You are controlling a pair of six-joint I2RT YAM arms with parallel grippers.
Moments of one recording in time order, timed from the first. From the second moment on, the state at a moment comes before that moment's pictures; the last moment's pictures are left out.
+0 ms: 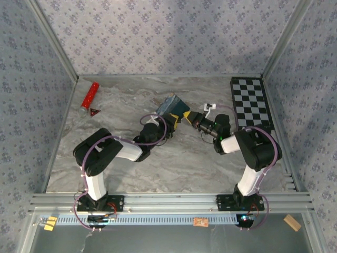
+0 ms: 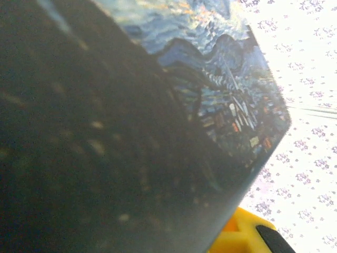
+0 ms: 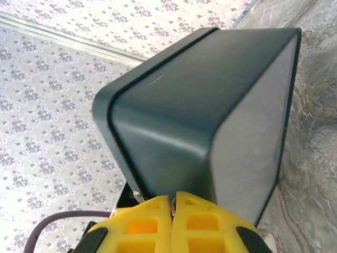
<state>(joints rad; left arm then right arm) -0.82 1.82 0.69 1.08 -0.06 -1.73 0.35 1.77 0.55 1.23 -0.59 1.24</state>
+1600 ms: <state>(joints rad) -0.85 1.72 0.59 1.03 -0.01 -1.64 0.76 1.46 0.33 1.01 0.28 1.31</state>
